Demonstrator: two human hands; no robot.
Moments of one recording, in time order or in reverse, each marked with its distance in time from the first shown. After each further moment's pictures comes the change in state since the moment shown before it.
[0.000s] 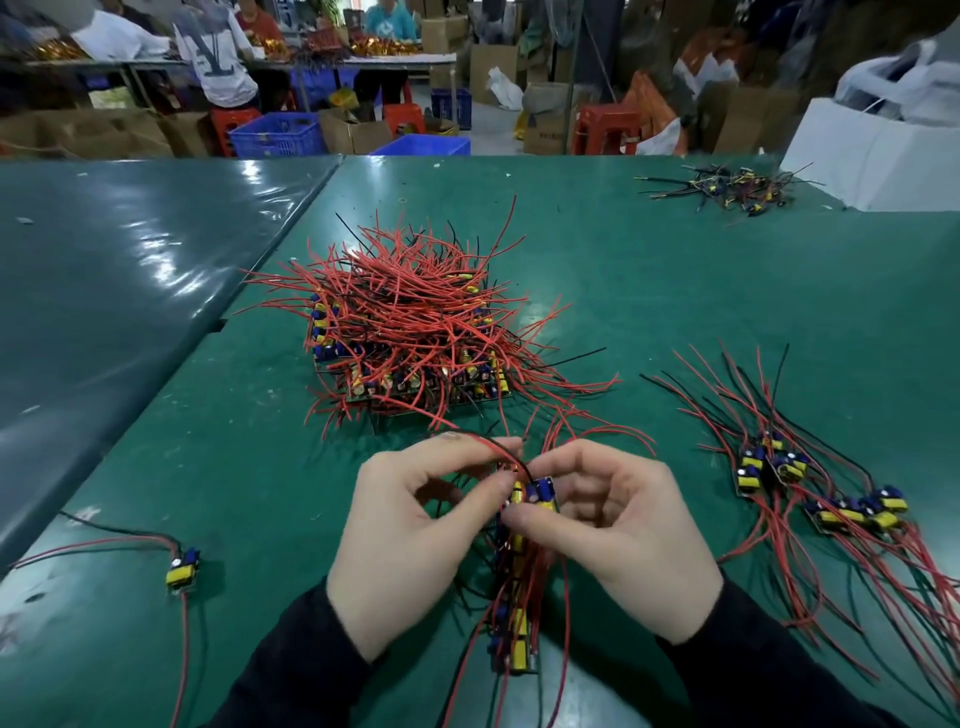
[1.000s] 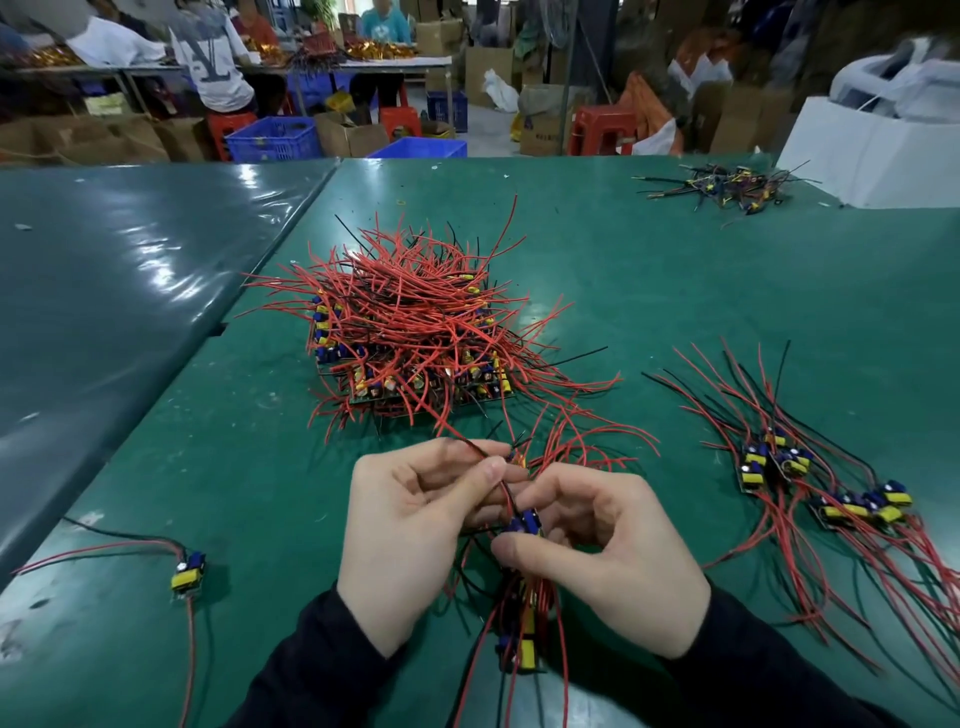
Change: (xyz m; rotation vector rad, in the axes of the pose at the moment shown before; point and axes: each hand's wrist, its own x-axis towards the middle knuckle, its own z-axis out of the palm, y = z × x) left_hand -0.002 0.006 0.006 -0.490 0.119 -0.272; right_hand -0.008 -0.002 0.009 -0.080 -0.091 -0.042
